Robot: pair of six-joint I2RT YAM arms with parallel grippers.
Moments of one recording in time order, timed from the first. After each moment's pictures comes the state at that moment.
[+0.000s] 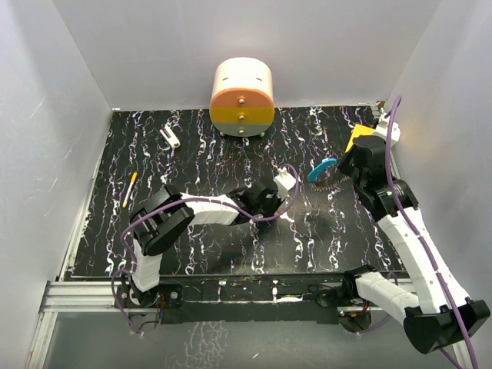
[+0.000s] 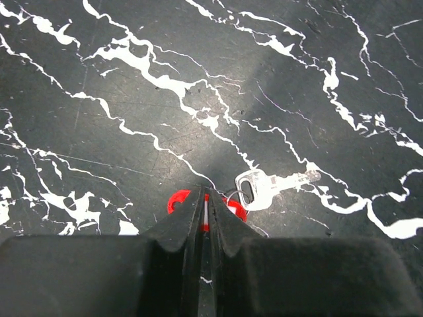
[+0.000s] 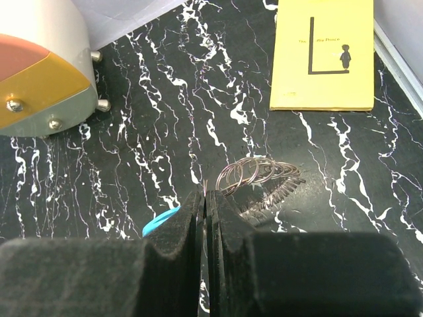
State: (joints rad) left arm -0.98 1.94 1.10 0.18 -0.08 -0.03; right arm 0.27 0.96 1.09 -0.59 0.42 0.52
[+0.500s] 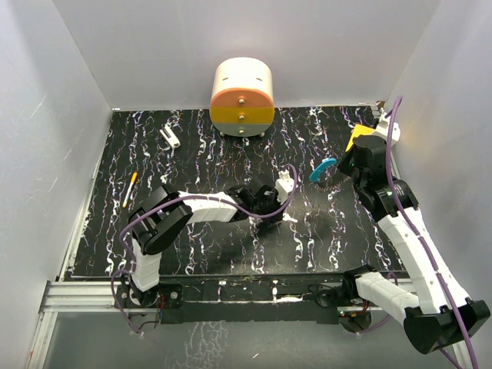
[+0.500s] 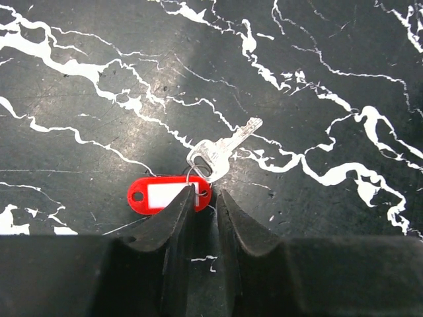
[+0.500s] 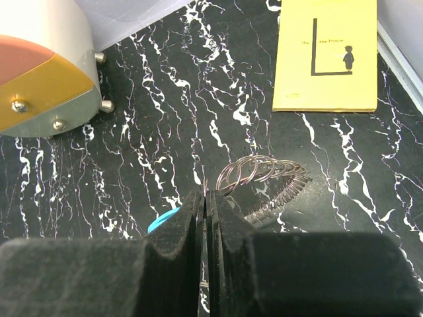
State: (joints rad) left arm -0.94 1.93 1.10 0.10 0.22 -0.02; right arm 0.27 0.96 1.09 -0.58 0.41 0.53
